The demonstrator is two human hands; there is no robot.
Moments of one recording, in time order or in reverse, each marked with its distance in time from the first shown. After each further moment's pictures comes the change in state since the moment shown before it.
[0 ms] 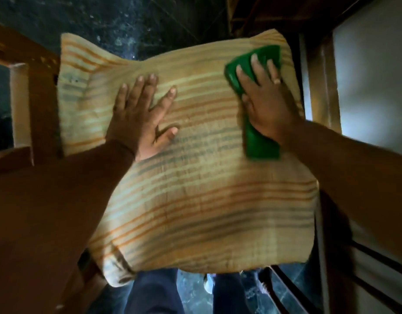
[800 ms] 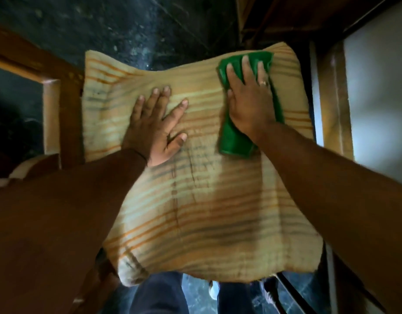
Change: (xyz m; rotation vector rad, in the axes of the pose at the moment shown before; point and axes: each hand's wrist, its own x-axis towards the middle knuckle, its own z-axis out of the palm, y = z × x) left_hand 0.000 0.004 -0.012 -0.043 -0.060 -0.027; right_hand 0.040 -0.047 0.008 0.093 0.053 0.102
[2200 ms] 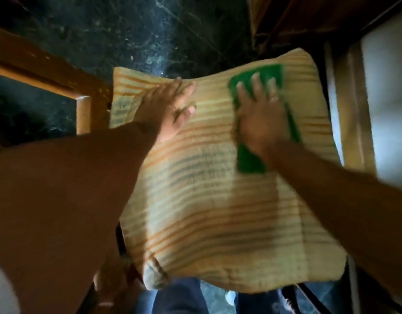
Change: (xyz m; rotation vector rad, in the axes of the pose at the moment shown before) left_hand 0.053 -0.051 -0.020 -0.037 -0.112 -0.028; right_hand -0.019 -0.029 0.004 -0.077 -0.052 -0.068
